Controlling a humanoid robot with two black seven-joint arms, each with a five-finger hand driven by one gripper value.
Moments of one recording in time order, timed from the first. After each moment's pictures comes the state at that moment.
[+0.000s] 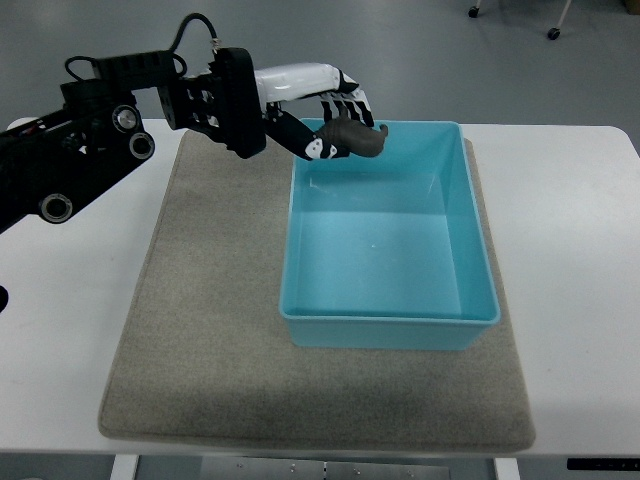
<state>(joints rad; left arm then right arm) -1.07 0.36 -0.56 -1.09 1.53 -0.34 -0.32 0.02 0.00 -0.01 0.12 -0.02 0.15 0.06</state>
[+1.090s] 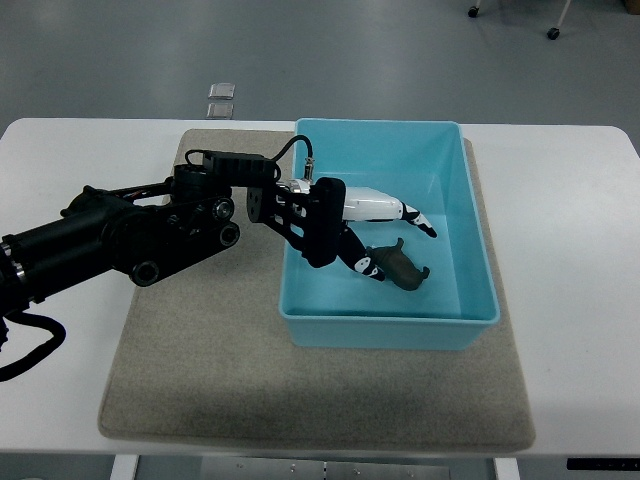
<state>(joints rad) -1.06 0.20 -0.31 -1.00 1.53 -0.29 -0.33 0.02 0.00 -0.01 0.12 -0.02 0.15 0.06</state>
